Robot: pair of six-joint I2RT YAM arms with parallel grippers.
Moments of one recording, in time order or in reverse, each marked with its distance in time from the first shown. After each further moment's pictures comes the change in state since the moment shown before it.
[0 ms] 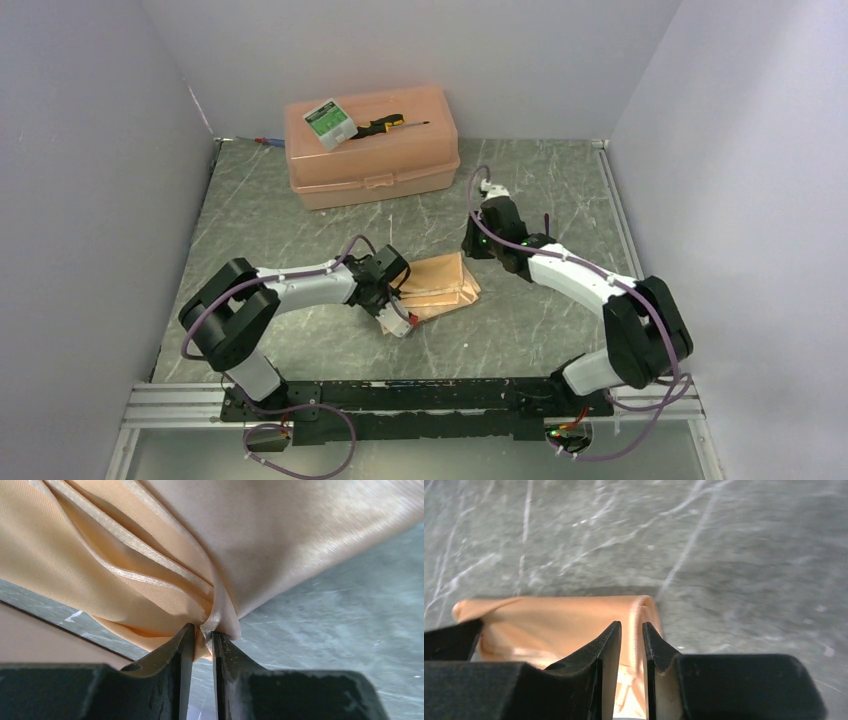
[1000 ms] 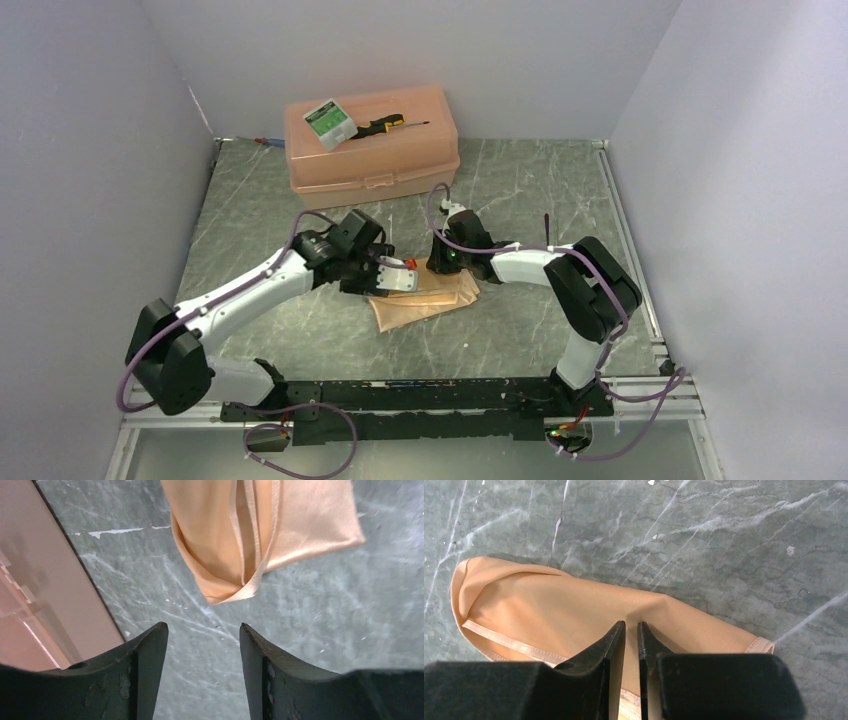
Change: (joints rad) left arm 0.090 -0.253 0.202 -0.261 0.172 -0.427; right arm 0.121 0.332 0.019 0.291 -0.207 0.045
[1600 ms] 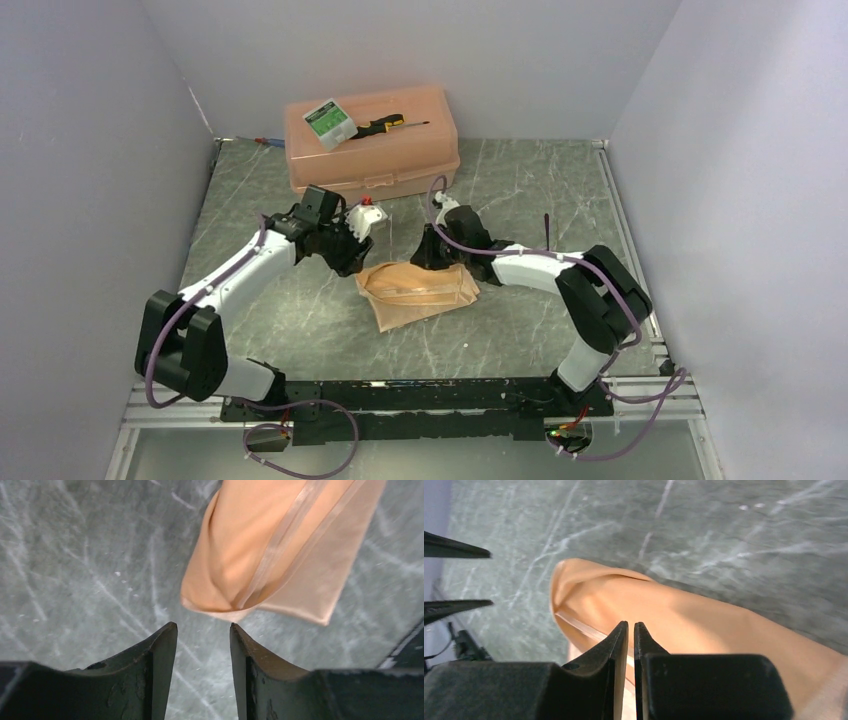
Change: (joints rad) left arm 0.335 0.029 -0.043 0.140 0.291 -0.546; right arm 0.039 -0.084 0.012 0.022 -0.082 0.067
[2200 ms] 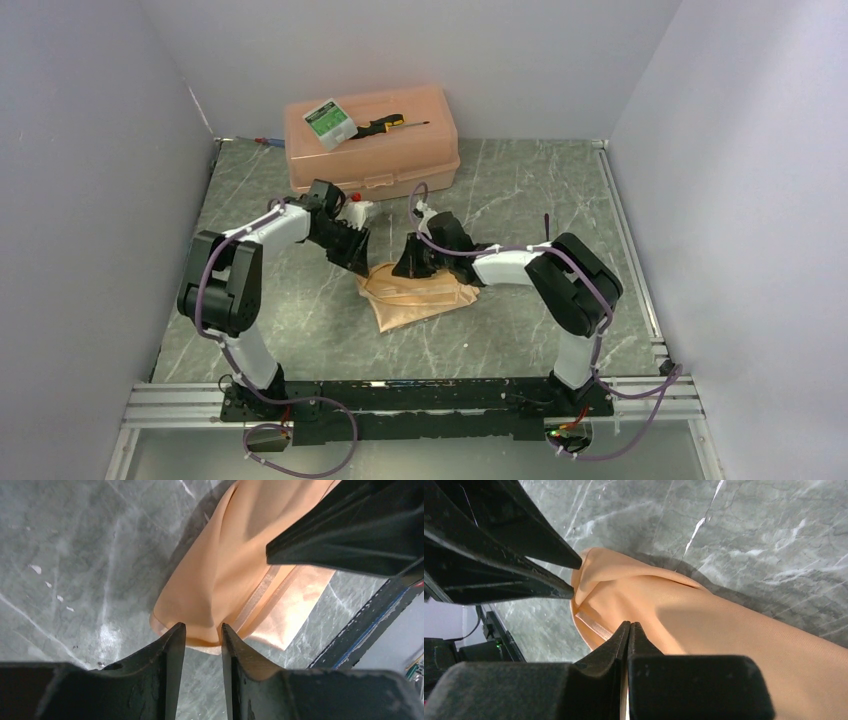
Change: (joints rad) left arm 0.126 0.347 0.108 -0.032 0.257 -0.315; right arm 0.064 0.171 0.060 0.121 -0.131 0.114
